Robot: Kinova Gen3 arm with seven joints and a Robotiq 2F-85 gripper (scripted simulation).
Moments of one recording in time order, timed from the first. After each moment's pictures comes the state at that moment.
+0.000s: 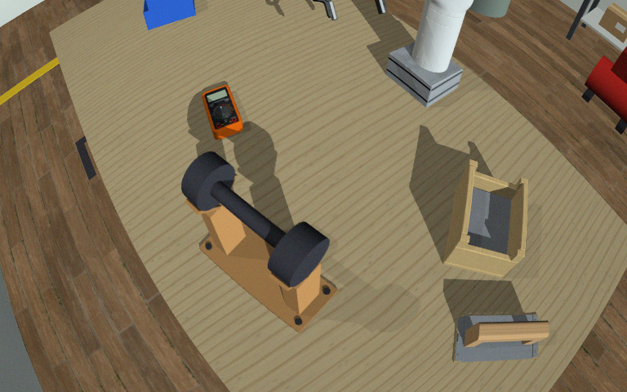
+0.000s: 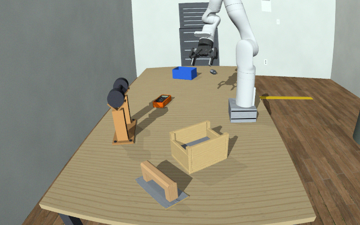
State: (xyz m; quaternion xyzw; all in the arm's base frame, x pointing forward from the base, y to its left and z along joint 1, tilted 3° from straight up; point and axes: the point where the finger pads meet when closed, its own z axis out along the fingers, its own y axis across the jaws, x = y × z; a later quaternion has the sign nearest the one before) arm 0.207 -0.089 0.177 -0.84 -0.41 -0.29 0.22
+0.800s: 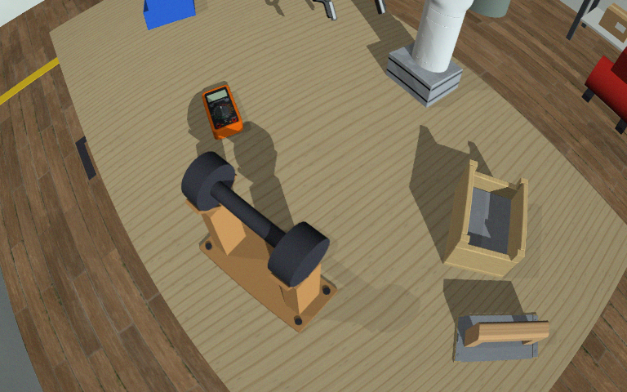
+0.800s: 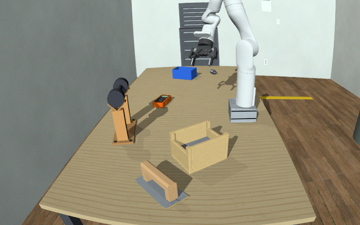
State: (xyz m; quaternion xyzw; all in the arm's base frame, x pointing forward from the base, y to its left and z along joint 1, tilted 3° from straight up) arm 0.208 -0.089 0.177 -0.84 -0.41 -0.29 0.22
